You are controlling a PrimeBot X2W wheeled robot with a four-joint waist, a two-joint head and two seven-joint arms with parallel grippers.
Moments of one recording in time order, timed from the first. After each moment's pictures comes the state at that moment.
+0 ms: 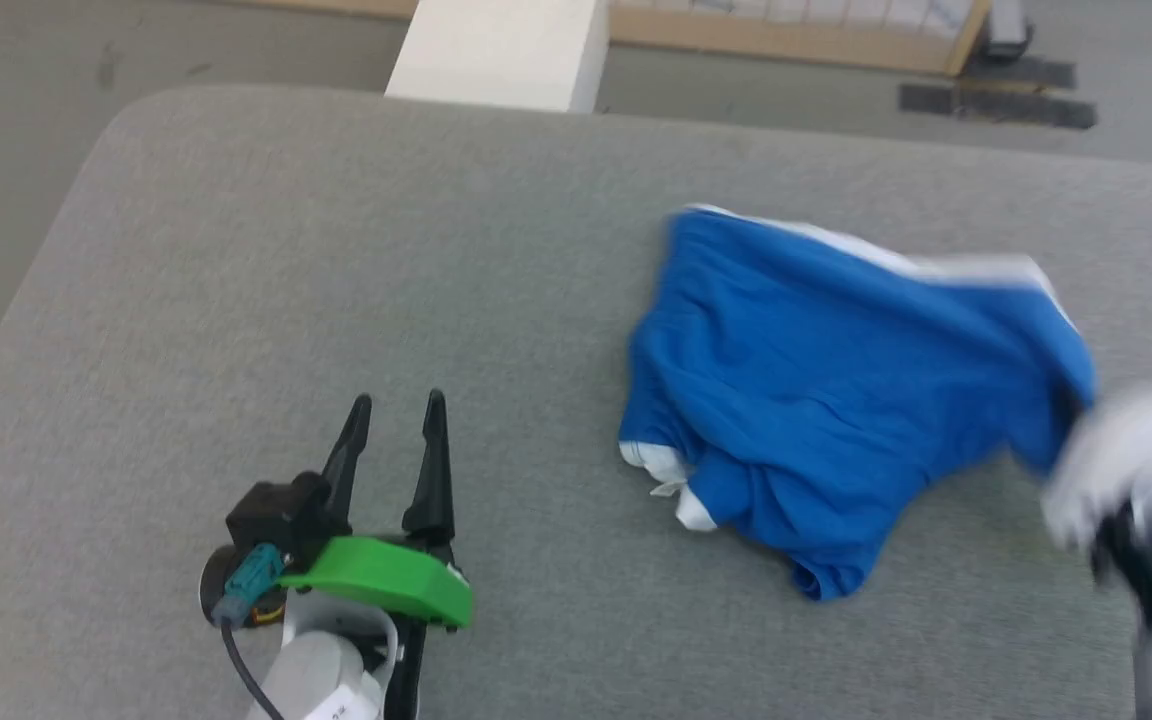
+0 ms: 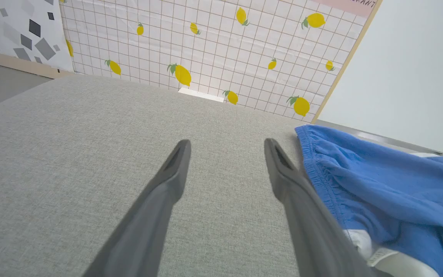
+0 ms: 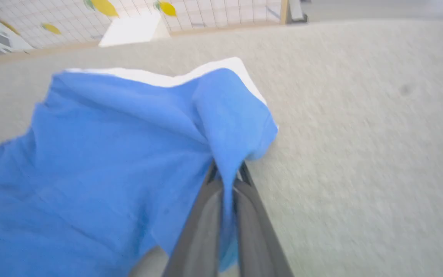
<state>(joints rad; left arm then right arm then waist) -0.15 0.06 -0.19 0.18 -0.34 0.02 -0.26 -0.33 -0.13 -0.26 0.27 0.22 0.13 0.46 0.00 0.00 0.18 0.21</state>
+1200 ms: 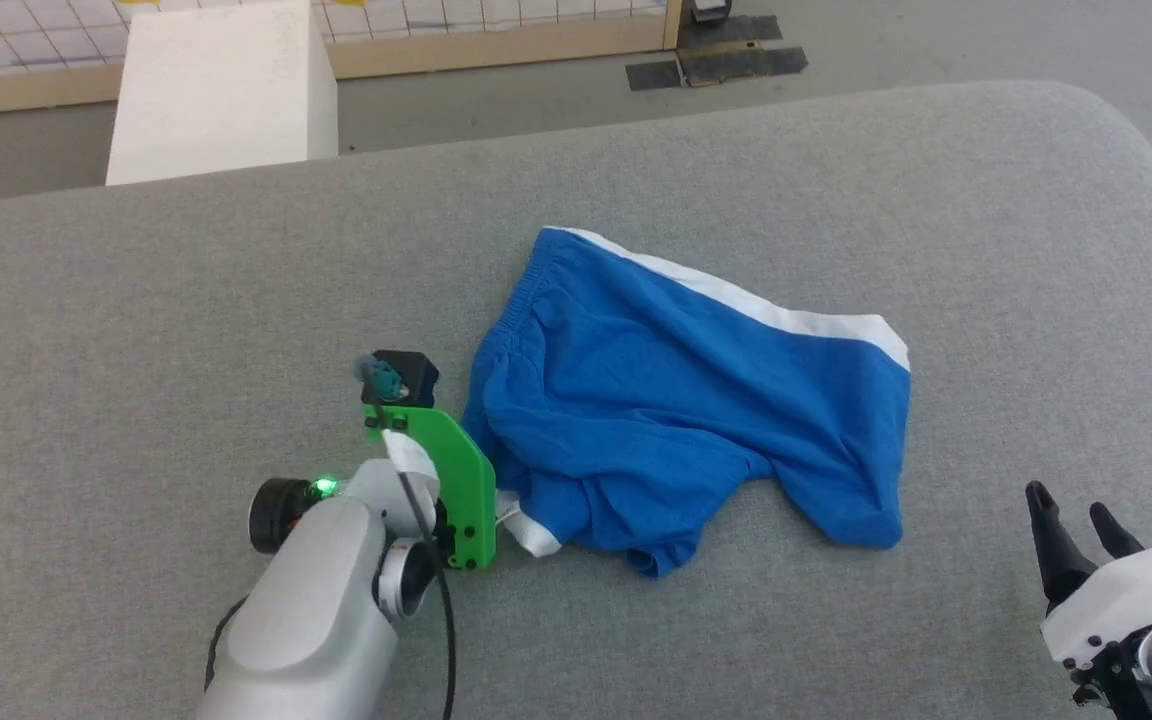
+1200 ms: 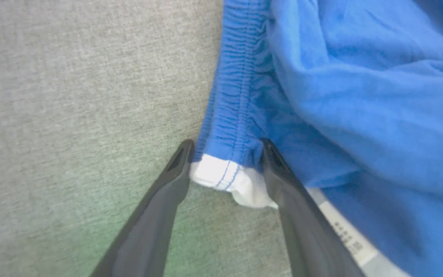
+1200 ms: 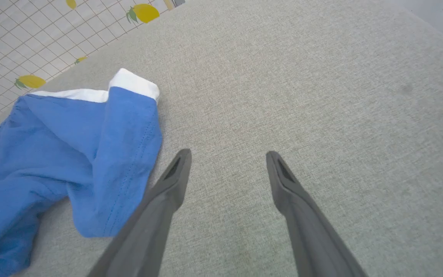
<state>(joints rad) -0.48 0.11 -0.36 0.55 -0.40 0.04 0.54 -0.04 -0.05 -0.31 0.12 0.36 0.13 0.30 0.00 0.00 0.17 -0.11</state>
